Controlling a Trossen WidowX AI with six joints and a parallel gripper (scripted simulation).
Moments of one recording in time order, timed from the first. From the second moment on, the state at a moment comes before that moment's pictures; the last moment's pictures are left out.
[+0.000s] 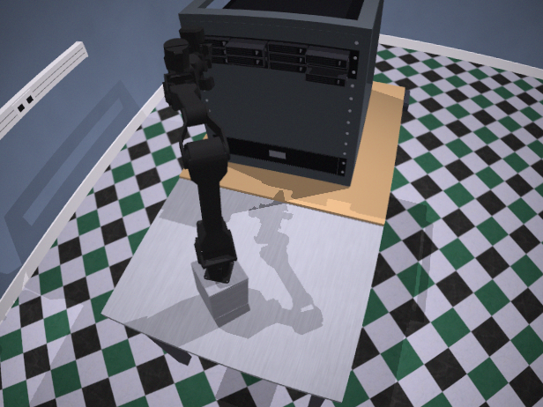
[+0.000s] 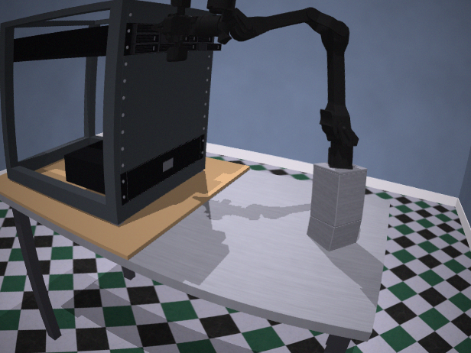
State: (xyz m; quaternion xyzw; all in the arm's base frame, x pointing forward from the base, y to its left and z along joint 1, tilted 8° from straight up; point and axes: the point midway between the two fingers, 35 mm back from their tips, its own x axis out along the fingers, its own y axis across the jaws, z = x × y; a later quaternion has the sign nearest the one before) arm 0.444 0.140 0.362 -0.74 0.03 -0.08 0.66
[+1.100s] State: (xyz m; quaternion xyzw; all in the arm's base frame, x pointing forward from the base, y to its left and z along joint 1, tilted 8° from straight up) arm 0.450 0.140 0.362 -0.74 0.03 -0.08 0.66
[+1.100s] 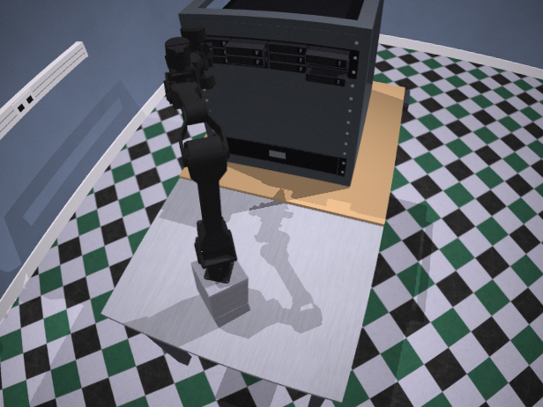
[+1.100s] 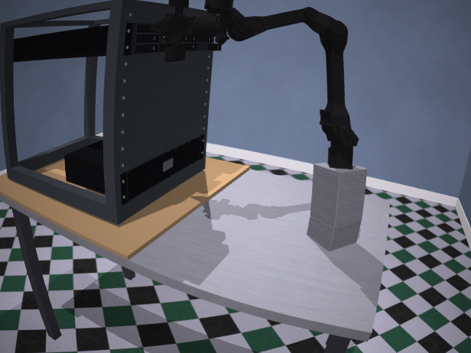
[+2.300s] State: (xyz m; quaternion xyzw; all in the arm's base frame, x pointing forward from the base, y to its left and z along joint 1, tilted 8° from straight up) arm 0.453 0.139 0.363 -0.74 0.03 -0.08 0.66
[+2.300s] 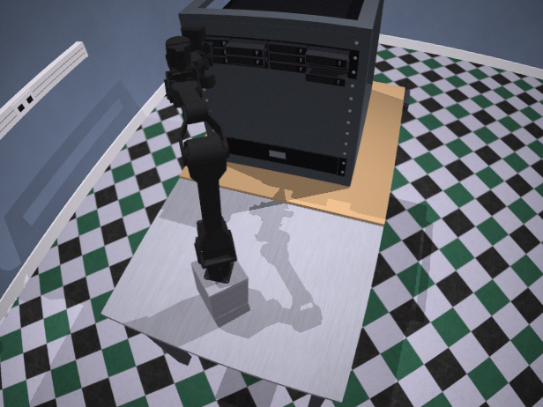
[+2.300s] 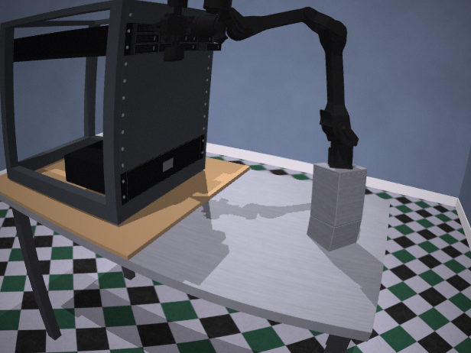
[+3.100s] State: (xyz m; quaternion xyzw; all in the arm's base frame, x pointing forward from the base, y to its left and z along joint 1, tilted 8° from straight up) arm 0.408 0.149 0.363 -0.74 0.02 -0.08 0.67
